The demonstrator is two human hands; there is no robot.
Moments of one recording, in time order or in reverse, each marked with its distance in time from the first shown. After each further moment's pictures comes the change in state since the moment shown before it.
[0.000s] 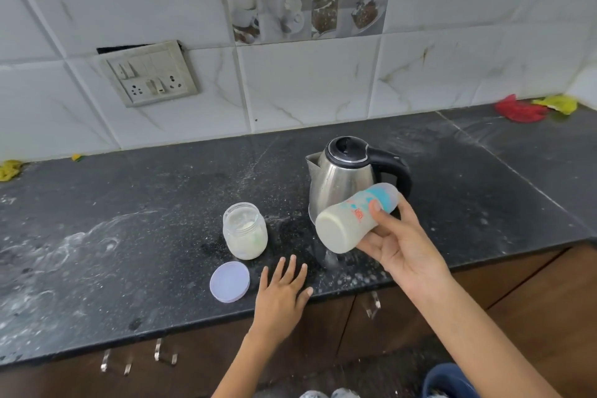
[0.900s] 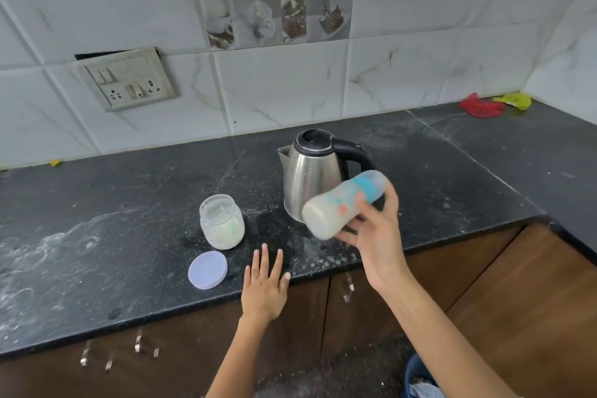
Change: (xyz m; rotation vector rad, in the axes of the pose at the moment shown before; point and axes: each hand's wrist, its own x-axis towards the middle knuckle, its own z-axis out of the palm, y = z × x) left_hand 0.003 0.020 0.030 -0.010 -0.001 -0.151; right_hand -0.031 0.014 -0.024 -0.160 -0.006 -0.260
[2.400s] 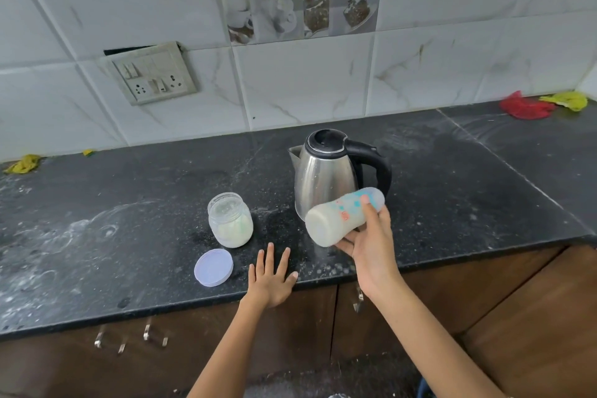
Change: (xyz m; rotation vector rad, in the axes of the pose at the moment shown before) left_hand 0.032 -0.002 -0.004 -0.071 -0.304 -0.116; right_hand 0.024 0.021 -0.007 0.033 0.036 0.186
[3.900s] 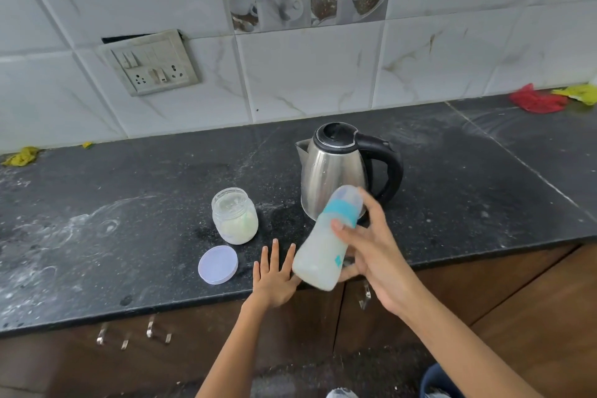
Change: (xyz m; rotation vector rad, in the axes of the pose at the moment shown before) left_hand 0.002 -0.004 0.007 -0.038 0.066 -0.008; right_hand -0.012 -0.007 0.010 -0.191 -0.261 0.082
